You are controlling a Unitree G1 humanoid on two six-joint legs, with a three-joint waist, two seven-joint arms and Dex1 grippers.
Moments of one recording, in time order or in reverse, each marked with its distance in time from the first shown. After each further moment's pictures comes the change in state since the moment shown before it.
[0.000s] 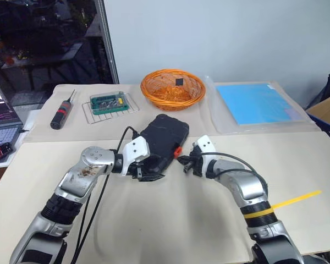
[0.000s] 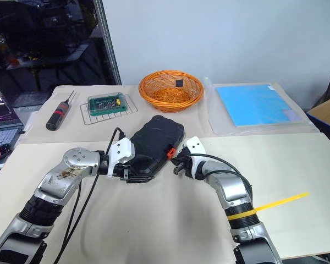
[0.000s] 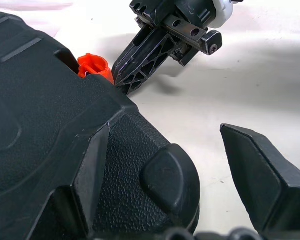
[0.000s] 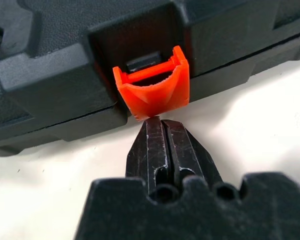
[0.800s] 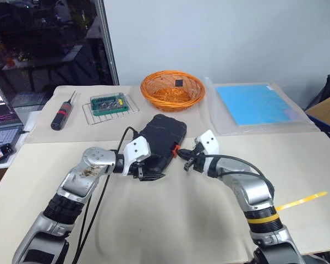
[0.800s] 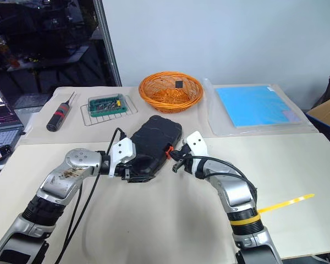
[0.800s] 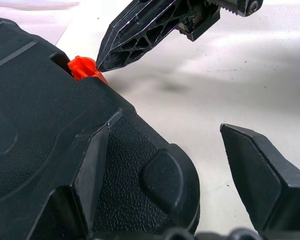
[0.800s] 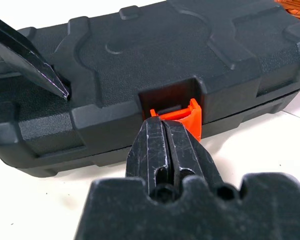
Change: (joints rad) left arm -0.005 -0.019 -0.002 0.020 0.014 0.000 0.006; right arm 0.036 -0.026 -0.007 -0.208 0.003 0.015 -0.016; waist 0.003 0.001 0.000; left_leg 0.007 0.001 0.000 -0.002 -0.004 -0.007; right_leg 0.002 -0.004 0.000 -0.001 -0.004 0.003
